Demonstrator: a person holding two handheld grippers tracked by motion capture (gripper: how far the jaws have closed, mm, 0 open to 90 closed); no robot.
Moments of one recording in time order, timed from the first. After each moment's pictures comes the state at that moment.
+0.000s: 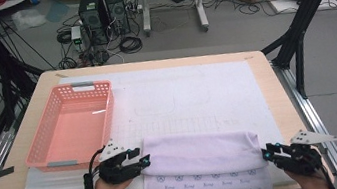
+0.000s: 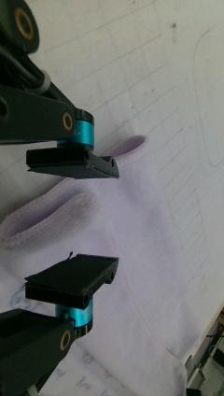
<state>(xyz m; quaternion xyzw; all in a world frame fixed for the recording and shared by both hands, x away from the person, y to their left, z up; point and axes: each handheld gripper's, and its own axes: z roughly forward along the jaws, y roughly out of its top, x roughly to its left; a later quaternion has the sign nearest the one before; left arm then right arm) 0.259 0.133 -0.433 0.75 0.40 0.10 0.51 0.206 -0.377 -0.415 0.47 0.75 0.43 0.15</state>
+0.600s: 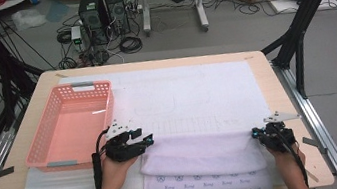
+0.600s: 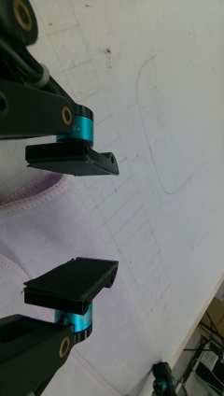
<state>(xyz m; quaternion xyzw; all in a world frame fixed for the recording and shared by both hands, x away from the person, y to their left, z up) 0.301 0.118 -0.431 0.74 0.41 0.13 0.52 0.278 -0.351 -0.437 0.51 0.77 0.31 0.23</state>
